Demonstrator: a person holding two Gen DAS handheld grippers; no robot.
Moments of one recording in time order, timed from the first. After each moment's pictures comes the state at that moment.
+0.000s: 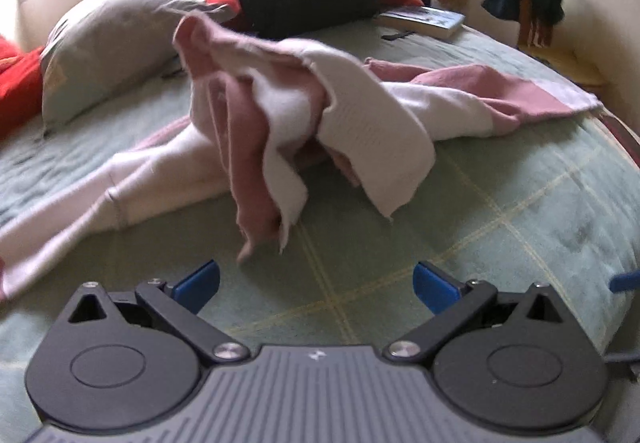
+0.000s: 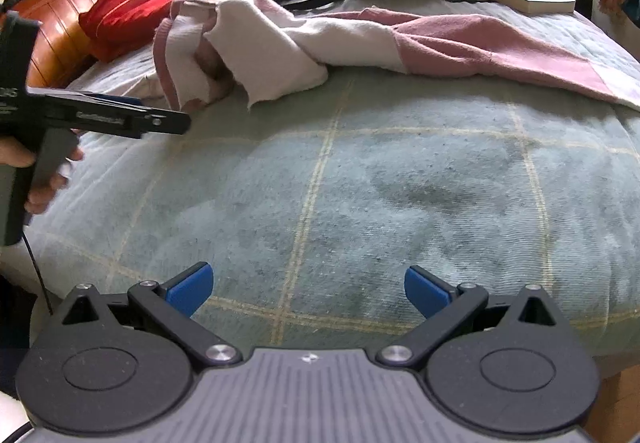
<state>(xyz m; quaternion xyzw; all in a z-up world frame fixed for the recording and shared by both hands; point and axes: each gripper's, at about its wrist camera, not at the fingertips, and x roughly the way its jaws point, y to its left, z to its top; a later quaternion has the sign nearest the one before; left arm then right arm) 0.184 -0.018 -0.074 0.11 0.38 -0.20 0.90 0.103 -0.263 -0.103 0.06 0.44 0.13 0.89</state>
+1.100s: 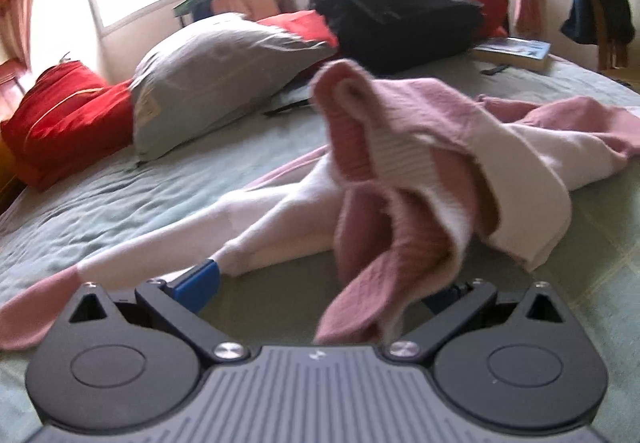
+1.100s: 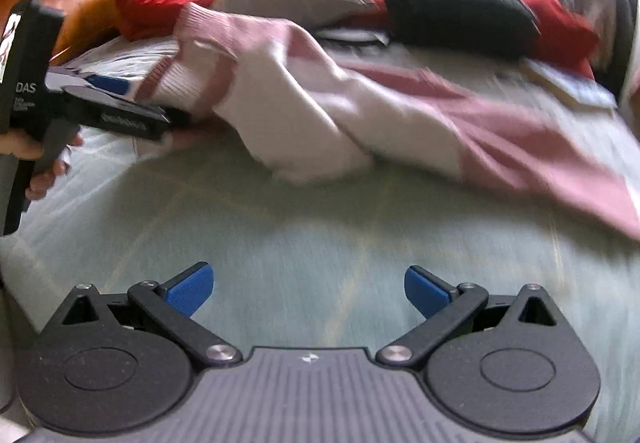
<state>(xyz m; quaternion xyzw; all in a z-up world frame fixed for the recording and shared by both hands) 0.213 0.010 -0.075 0.14 0.31 -0.08 0.94 0.176 -0.208 -0.085 -0.07 0.37 0.17 0.91</state>
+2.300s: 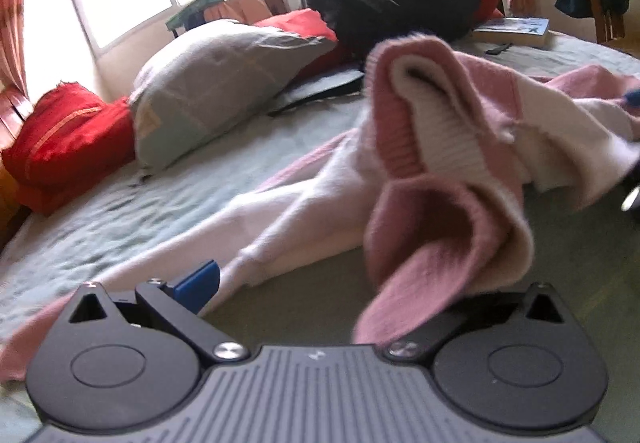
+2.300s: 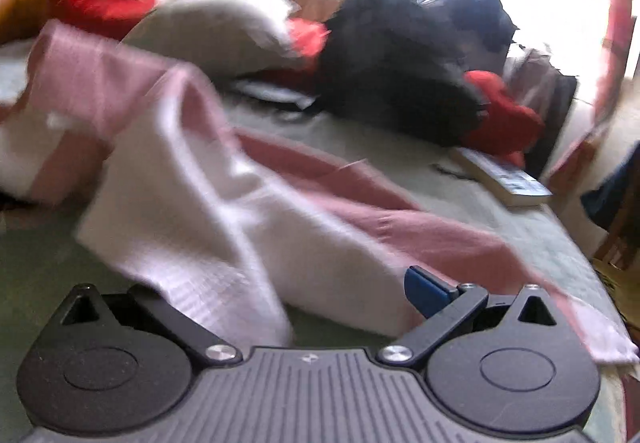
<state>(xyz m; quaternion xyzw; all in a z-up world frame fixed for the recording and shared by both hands) 0.217 0.024 -0.087 0.19 0.30 -0.07 0.93 0.254 -0.207 -0.096 -0.15 0.27 0.02 0.95</state>
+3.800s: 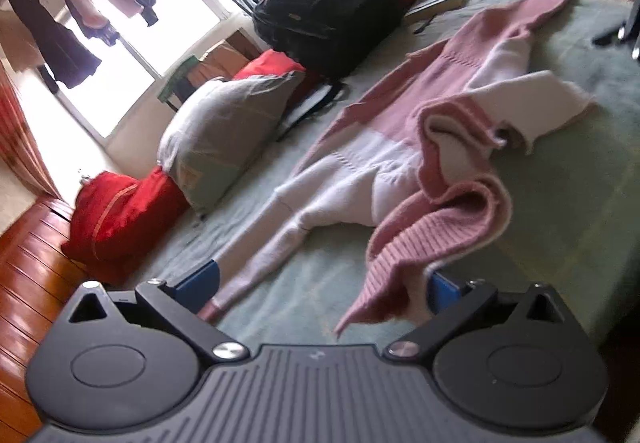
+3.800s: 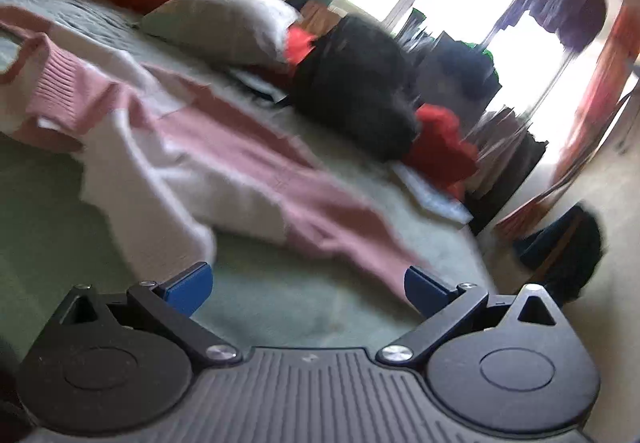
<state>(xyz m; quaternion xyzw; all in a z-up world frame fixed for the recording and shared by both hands) 0.046 0.016 -0.036 0.36 0.25 -0.09 0.89 0.105 -0.261 -0.058 -0.26 0.27 0.03 0.92</state>
